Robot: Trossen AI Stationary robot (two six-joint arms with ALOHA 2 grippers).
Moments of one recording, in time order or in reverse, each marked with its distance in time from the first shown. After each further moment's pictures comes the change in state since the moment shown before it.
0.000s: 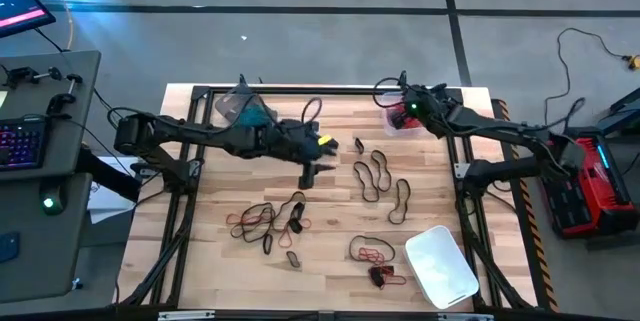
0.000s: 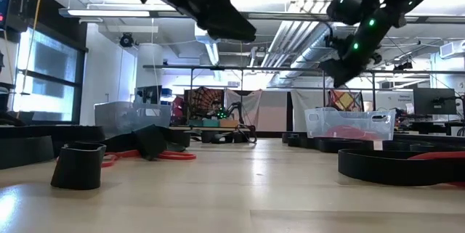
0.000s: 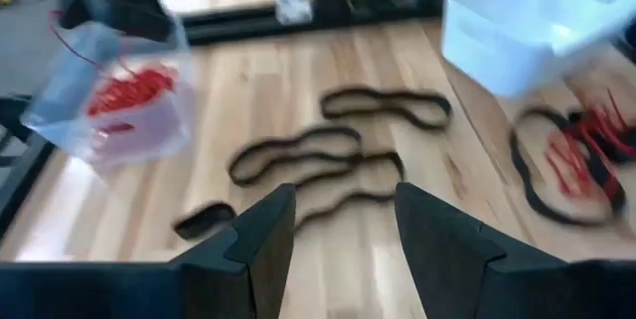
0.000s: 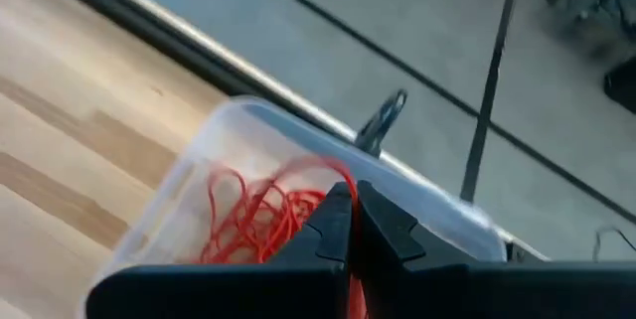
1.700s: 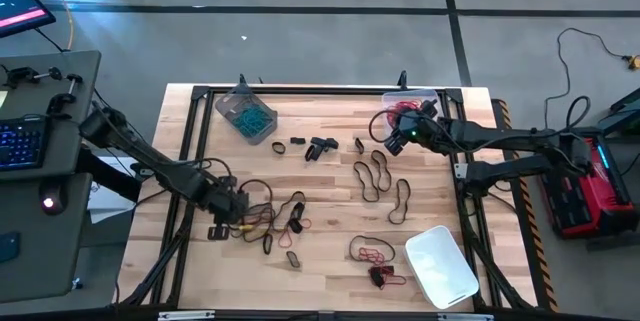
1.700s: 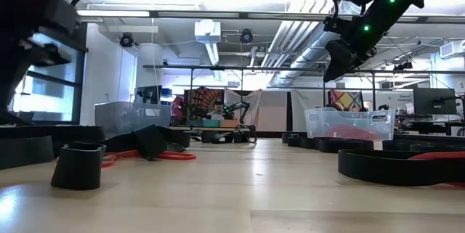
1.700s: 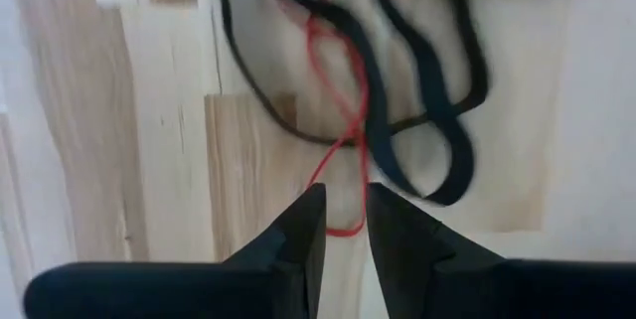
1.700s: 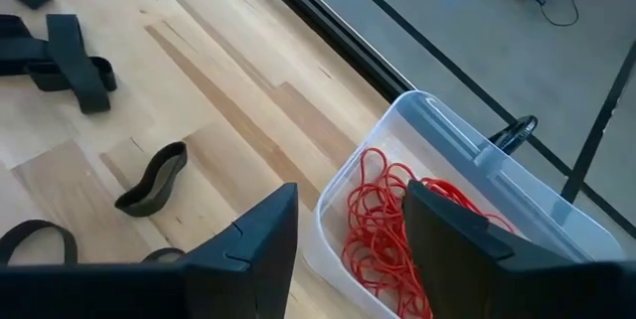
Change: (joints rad) left arm -0.589 -0.394 -0.381 -0.874 -0.101 -0.670; right arm 0.301 -0.091 0.000 -0.129 -0.049 0.065
